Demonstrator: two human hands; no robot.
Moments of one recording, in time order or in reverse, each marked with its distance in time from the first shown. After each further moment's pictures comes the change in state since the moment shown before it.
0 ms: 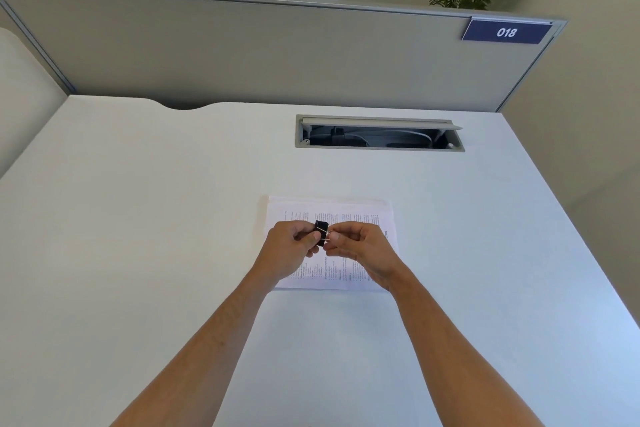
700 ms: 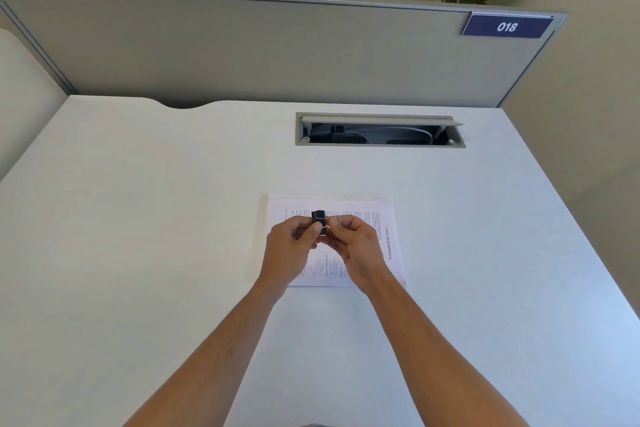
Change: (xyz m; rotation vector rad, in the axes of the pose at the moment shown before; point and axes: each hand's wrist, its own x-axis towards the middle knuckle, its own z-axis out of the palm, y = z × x) left_hand -0.009 0.001 0.016 -0.197 0.214 -0.012; right_hand 0.002 0.008 0.030 0.340 0.155 -0.058
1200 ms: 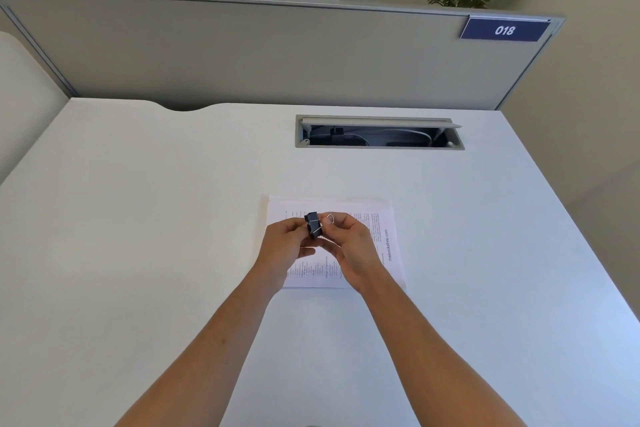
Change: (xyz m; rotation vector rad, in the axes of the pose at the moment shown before) left_hand 0.006 0.012 -0.007 -0.238 -0.056 -0.282; right_hand -0.001 -0.003 0.013 -0.030 -0.003 0.034
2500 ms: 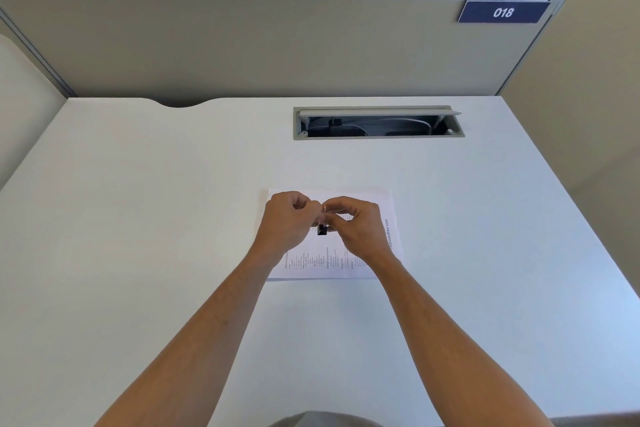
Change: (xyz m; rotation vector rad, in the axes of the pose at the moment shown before) left_hand -0.003 0.033 0.007 0.443 0.060 0.214; right_hand 0.008 -0.012 -0.015 -0.668 0.008 -0.384
